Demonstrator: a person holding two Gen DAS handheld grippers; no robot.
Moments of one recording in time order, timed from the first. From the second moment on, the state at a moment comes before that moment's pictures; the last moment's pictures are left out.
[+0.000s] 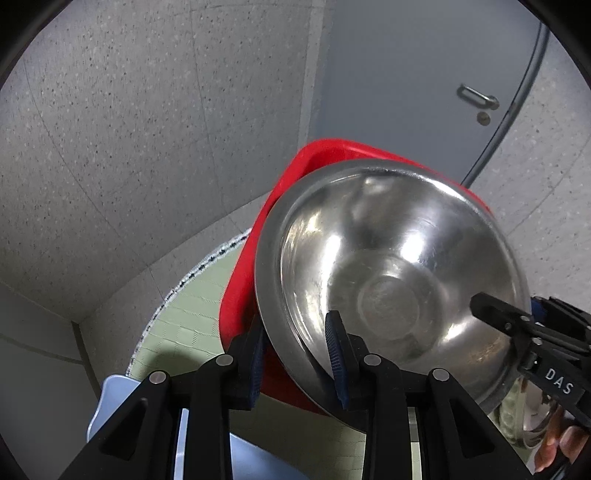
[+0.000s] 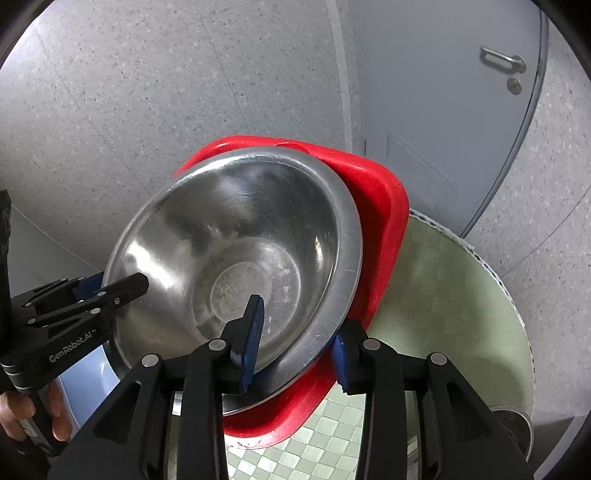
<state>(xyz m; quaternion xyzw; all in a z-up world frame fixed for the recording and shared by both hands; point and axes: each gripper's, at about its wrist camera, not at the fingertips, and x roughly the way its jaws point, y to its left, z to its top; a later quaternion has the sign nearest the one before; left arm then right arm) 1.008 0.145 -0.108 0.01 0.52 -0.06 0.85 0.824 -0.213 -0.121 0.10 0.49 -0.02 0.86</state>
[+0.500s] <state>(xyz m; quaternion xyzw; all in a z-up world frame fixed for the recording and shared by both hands) 0.953 0.138 -0.081 0.00 0.45 -0.08 0.89 0.796 -0.202 -0.101 0.12 0.45 0.00 0.88</state>
